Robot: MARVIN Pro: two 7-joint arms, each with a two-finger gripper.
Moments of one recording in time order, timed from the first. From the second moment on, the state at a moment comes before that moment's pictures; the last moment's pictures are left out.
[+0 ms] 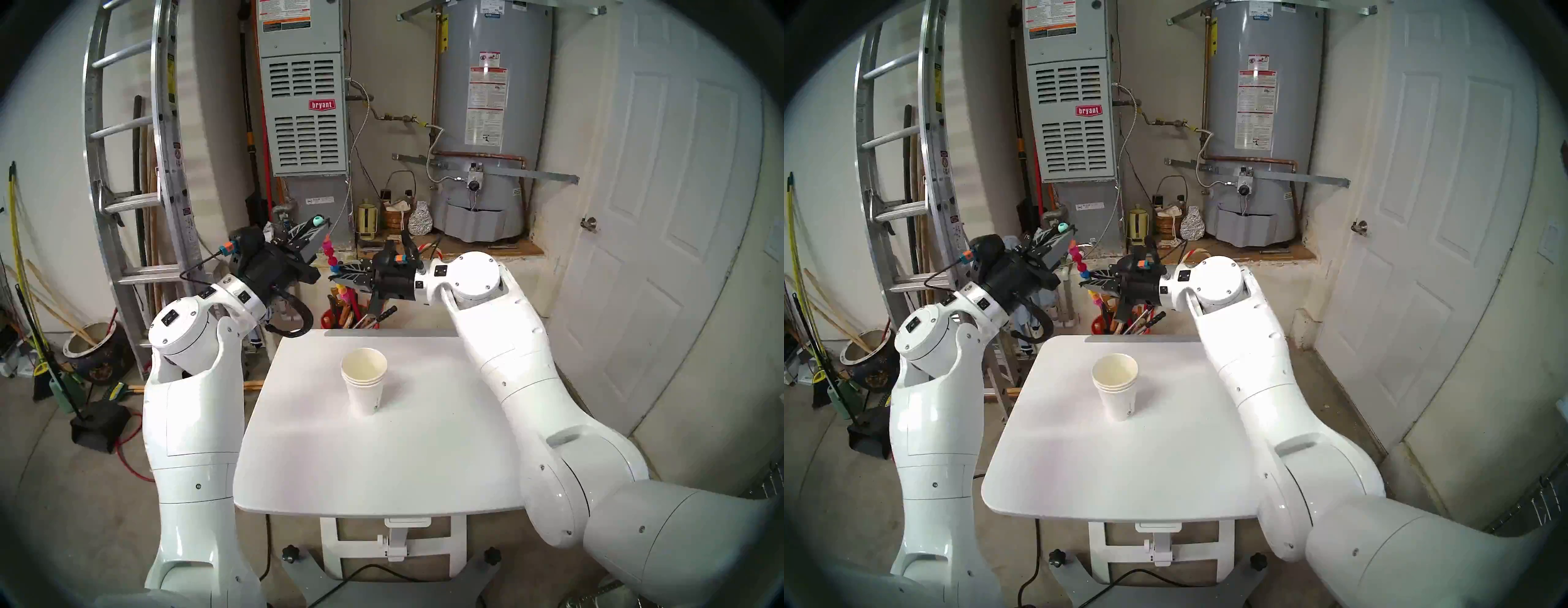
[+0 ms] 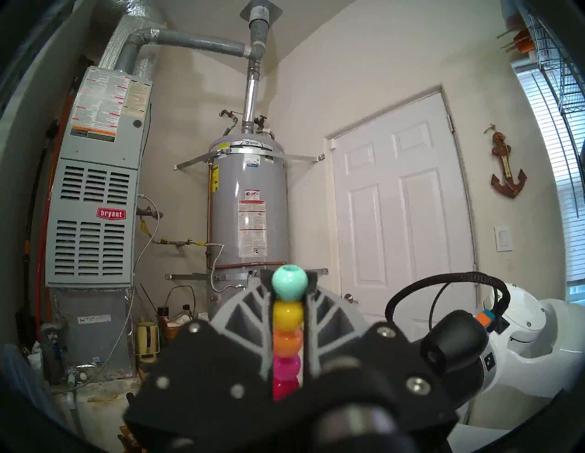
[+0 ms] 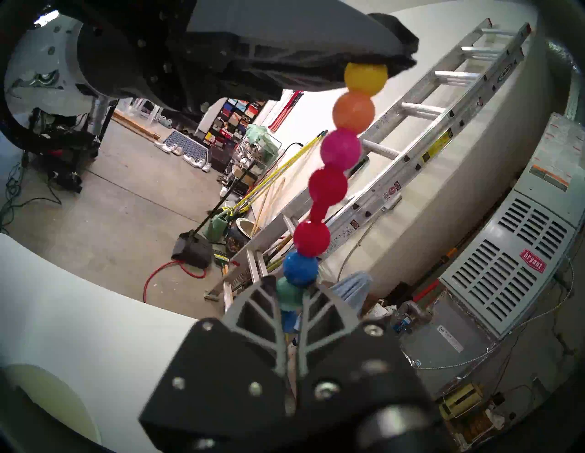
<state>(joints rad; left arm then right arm) 1.32 -1.54 -1.81 -1.82 -0.23 0.24 -0.77 -0.81 -1.61 1.34 -1.11 -0.30 -0.23 1.05</state>
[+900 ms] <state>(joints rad) 1.38 -1.56 -1.78 -1.81 -0.19 0.12 -0.75 -0.84 -1.61 1.40 -1.13 -0.28 -0.22 1.08</state>
